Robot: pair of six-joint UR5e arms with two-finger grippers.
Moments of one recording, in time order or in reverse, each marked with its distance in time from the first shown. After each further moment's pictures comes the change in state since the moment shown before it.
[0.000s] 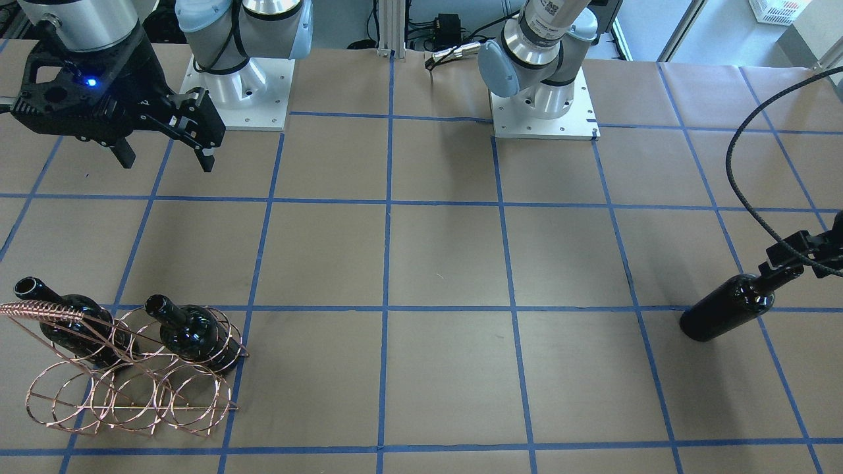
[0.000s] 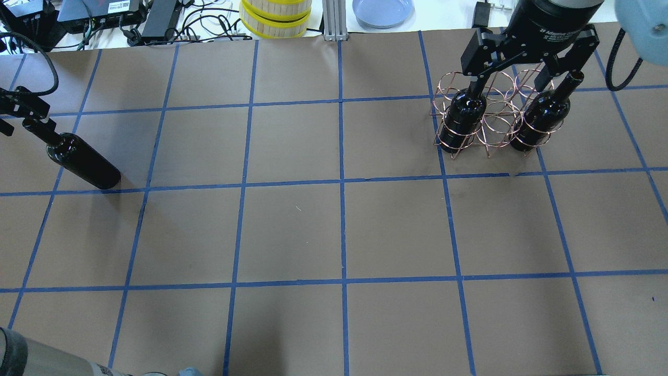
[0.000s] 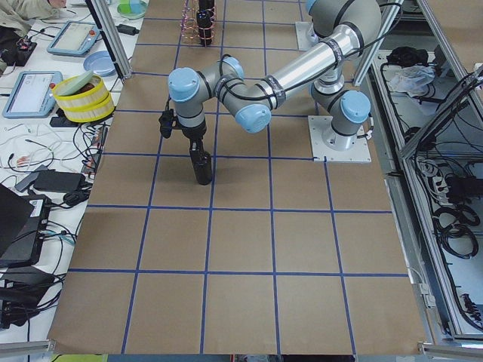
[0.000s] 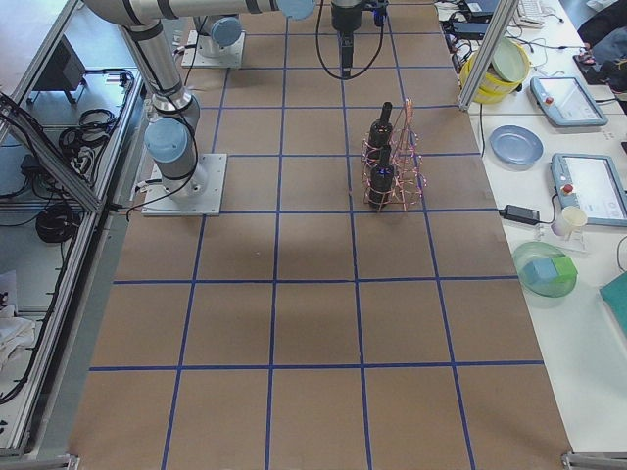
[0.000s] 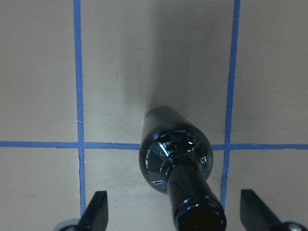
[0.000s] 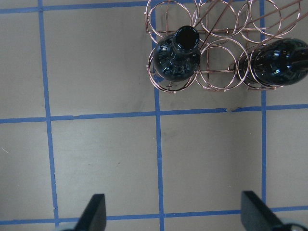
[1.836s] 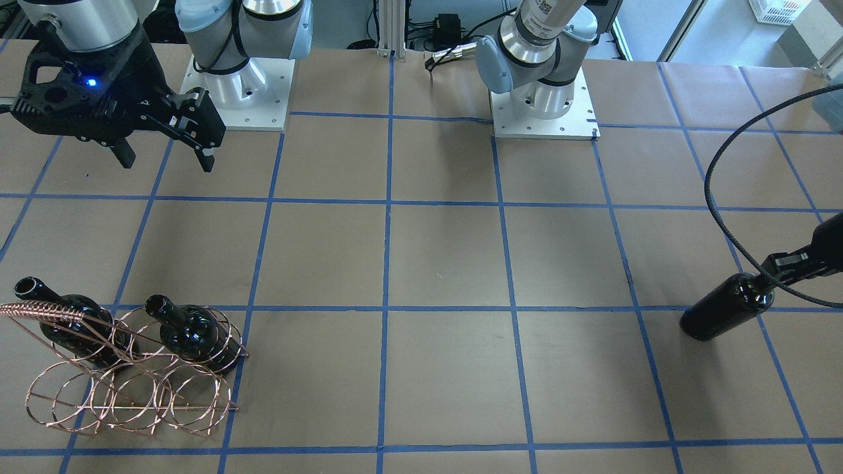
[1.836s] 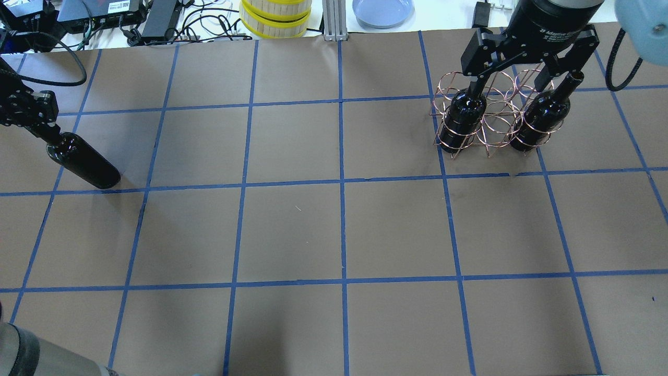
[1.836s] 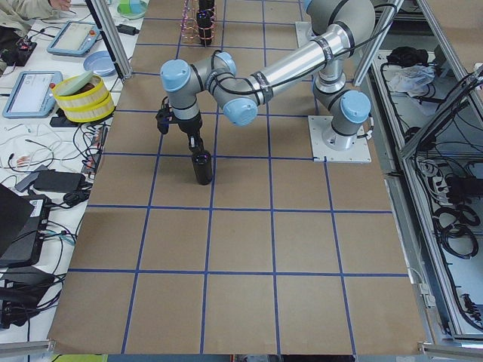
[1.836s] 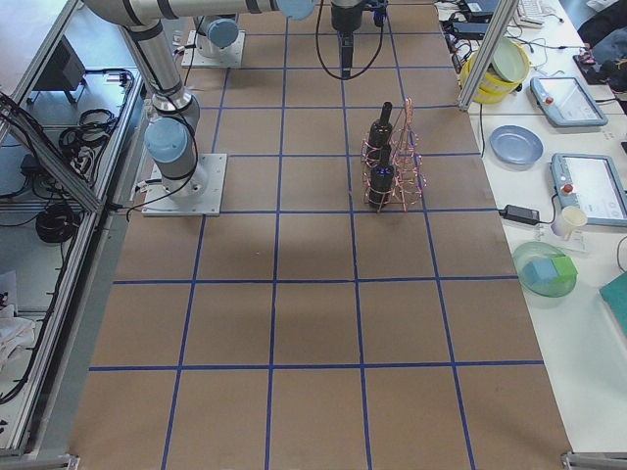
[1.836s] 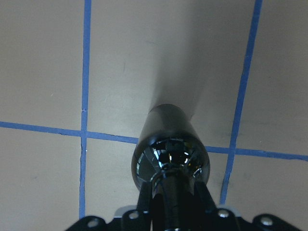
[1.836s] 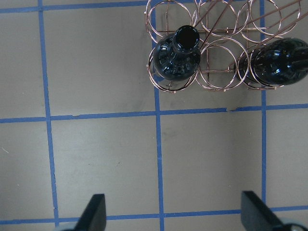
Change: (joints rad) left arm -0.067 -0.021 0.010 0.005 0.096 -0.138; right arm 0.000 0.000 0.000 0.001 0.000 0.000
